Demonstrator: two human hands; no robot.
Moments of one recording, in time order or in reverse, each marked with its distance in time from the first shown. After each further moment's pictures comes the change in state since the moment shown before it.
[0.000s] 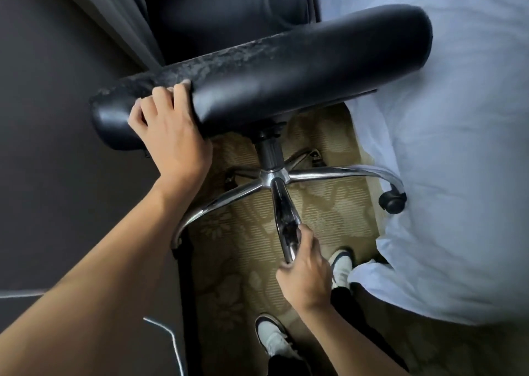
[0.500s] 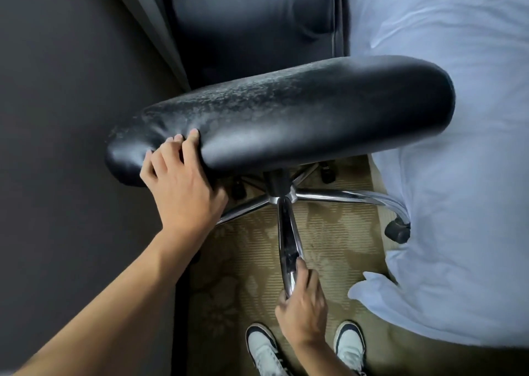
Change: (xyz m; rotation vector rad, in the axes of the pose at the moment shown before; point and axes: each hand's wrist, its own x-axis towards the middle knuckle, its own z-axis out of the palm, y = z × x) left_hand -0.120 -0.010 -0.036 -0.035 -0.033 -0.072; right_hand -0.058 0.063 0.040 -0.120 -0.049 -0.091
